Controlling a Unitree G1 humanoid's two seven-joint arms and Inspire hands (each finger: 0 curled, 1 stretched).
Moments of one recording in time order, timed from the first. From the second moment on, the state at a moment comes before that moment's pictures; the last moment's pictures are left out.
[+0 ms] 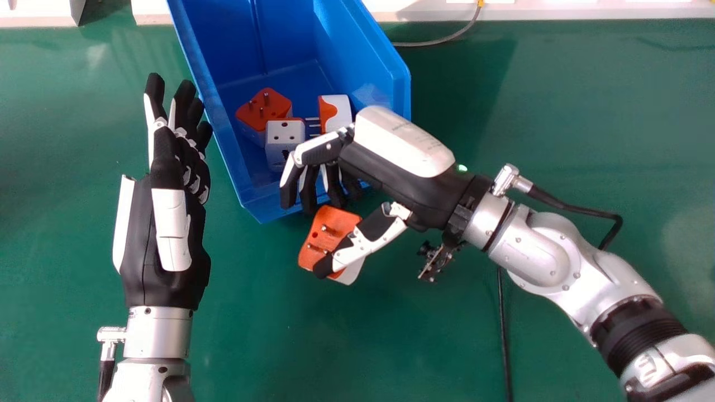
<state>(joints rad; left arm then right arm) -0.01 0.06 0.15 0.35 -0.25 -0.74 -0.30 -0.68 -0.26 0.38 0.81 -0.52 -0.91 0.05</state>
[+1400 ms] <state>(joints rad) -0.01 0.07 0.15 0.37 -0.26 -0.74 -0.31 -1.08 -0.20 0.32 1.06 -0.51 -0.79 0.01</state>
